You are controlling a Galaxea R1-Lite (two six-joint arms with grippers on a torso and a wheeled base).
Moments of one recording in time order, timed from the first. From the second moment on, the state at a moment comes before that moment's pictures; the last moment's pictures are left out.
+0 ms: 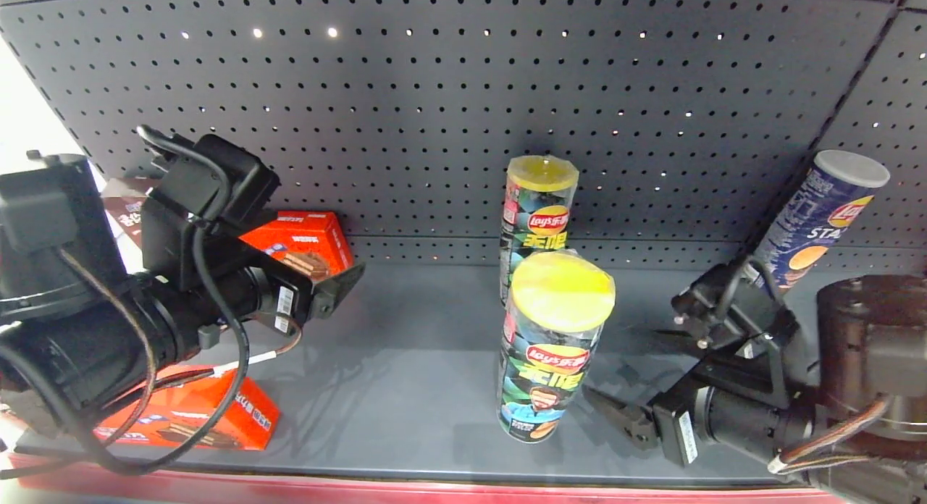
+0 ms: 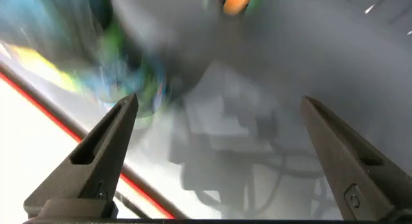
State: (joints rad) left arm -0.47 1.39 -0.72 -0.56 0.18 0.31; right arm 0.81 1.42 -0.61 -0.47 -0.26 -0.06
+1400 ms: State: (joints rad) left arm -0.57 0.12 -0.27 0.19 0.18 0.35; right arm 0.78 0.30 -0.38 0.14 -0.29 -0.13
